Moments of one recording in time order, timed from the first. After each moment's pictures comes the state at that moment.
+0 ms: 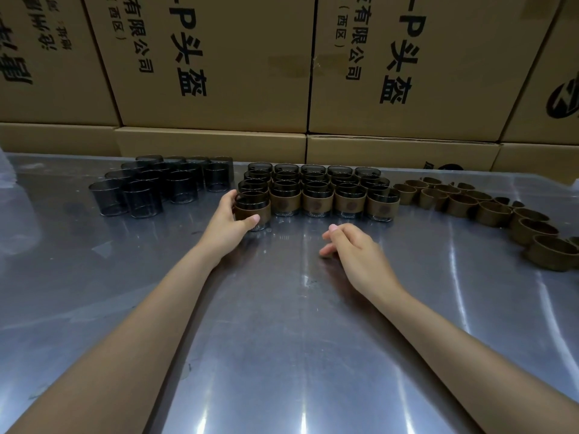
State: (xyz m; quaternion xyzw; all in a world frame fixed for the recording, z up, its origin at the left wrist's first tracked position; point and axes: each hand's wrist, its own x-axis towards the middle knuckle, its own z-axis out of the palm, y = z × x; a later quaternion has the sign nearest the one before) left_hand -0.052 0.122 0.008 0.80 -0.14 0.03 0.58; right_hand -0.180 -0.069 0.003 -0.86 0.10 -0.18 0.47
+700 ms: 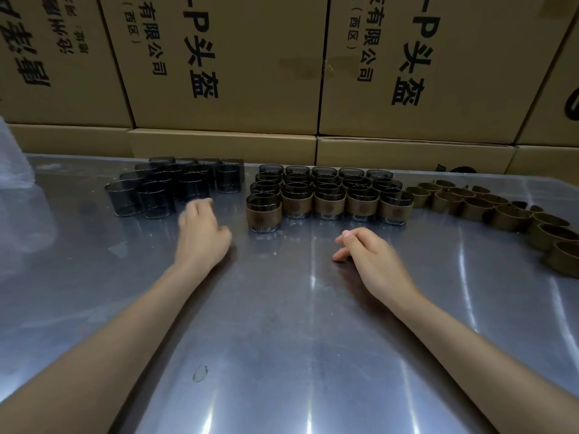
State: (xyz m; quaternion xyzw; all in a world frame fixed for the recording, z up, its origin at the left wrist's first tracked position) left_hand -0.062 0.166 0.007 0.93 -0.10 0.20 0.30; right_hand -0.181 -0.070 0.004 -0.86 0.09 -0.18 0.47
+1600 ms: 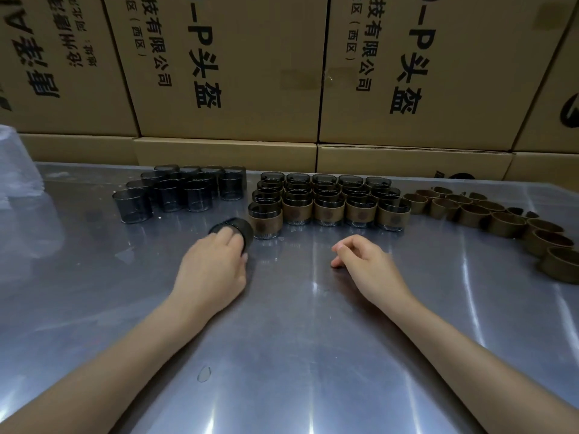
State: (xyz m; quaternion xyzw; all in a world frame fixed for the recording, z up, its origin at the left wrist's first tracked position) left_hand -0.125 0.167 0.012 0.93 -0.24 0.27 0.07; right_hand -0.185 -0.067 0.008 -0.88 0.09 -0.17 0.44
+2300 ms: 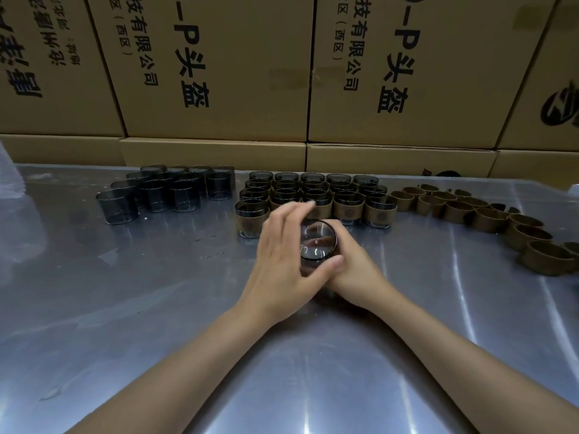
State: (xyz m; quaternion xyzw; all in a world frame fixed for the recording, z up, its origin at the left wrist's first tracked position) left_hand -0.159 0.080 0.009 0.79 -0.38 0.26 0.40; right_hand -0.185 -0.068 0.002 -0.86 -0.08 -0.19 0.47
